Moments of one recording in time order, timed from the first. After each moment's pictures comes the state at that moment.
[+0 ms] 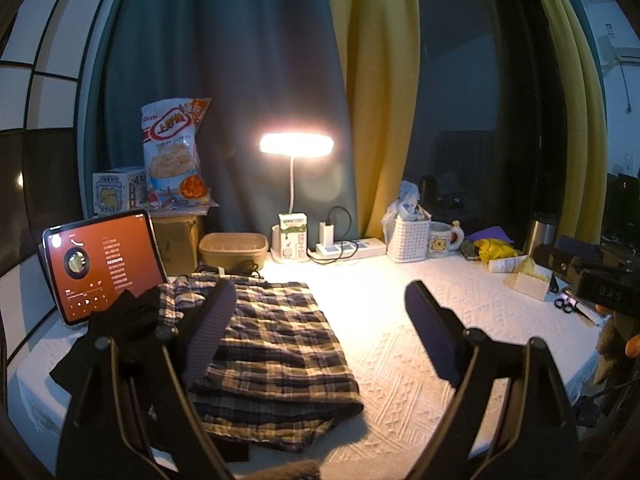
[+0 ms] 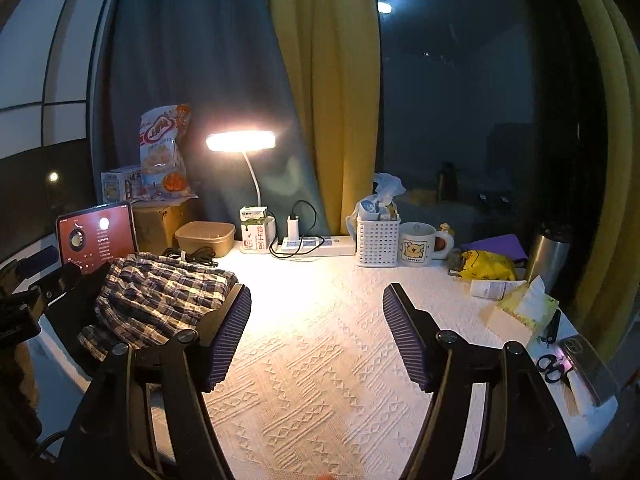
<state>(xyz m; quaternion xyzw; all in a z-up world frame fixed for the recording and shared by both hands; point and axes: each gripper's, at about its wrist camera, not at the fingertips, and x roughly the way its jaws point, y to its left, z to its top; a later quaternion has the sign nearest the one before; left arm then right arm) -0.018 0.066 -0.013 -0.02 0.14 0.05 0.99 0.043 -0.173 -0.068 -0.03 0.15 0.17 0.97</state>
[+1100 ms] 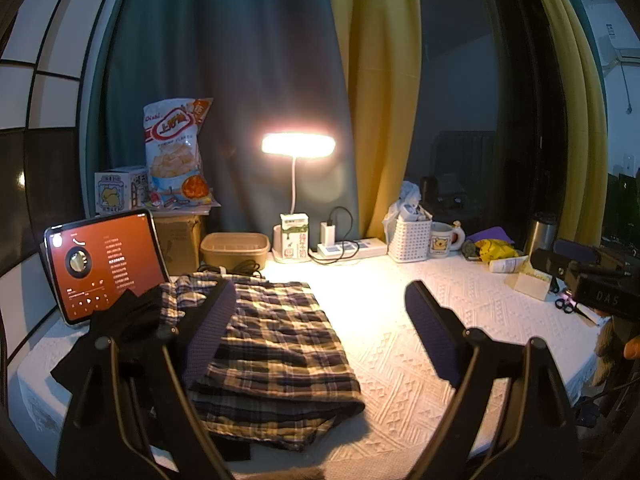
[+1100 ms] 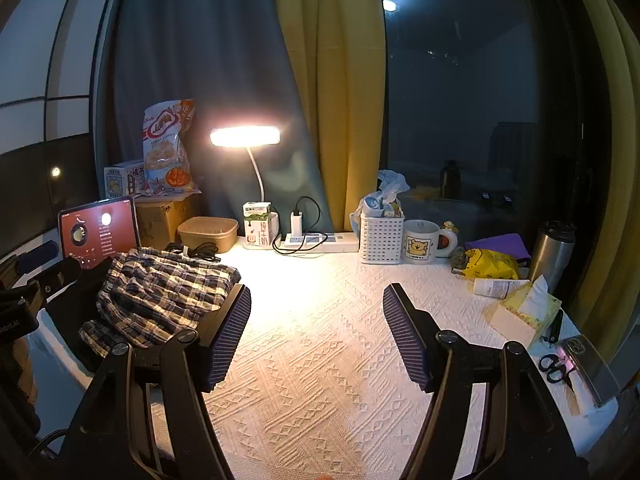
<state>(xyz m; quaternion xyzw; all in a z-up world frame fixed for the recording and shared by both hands) -0.020 0.065 -0.013 -0.02 0.14 0.06 0.99 0.044 -0.170 -0.071 -0.04 0.15 0.18 0.97</state>
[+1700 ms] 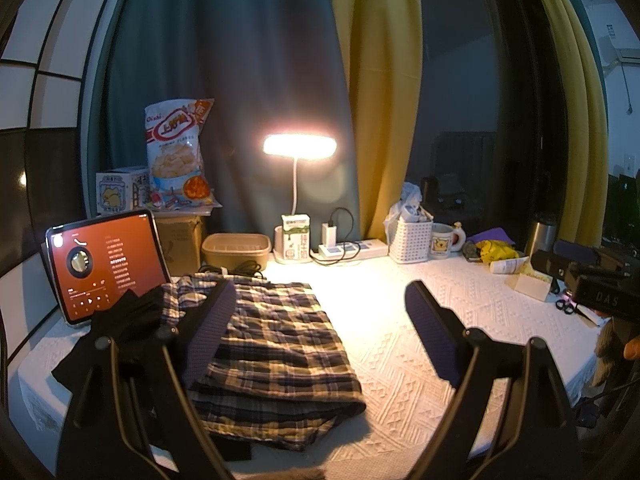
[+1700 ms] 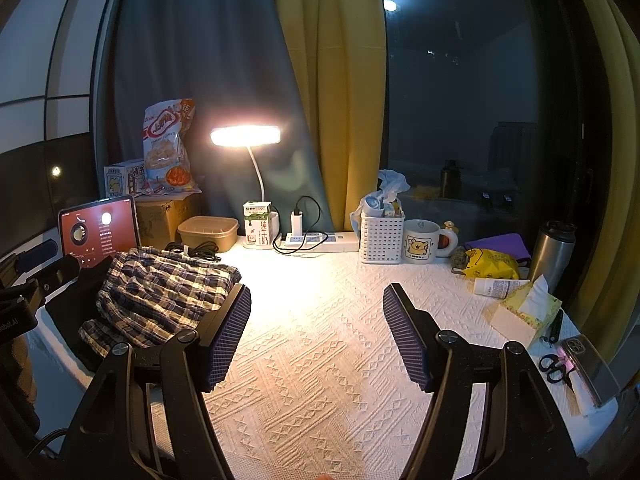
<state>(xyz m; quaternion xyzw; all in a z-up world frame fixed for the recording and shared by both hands) -0.021 0.066 -0.012 -0.02 0.14 0.06 0.99 0.044 -0.169 -0.071 -0.04 0.15 0.17 0.97</state>
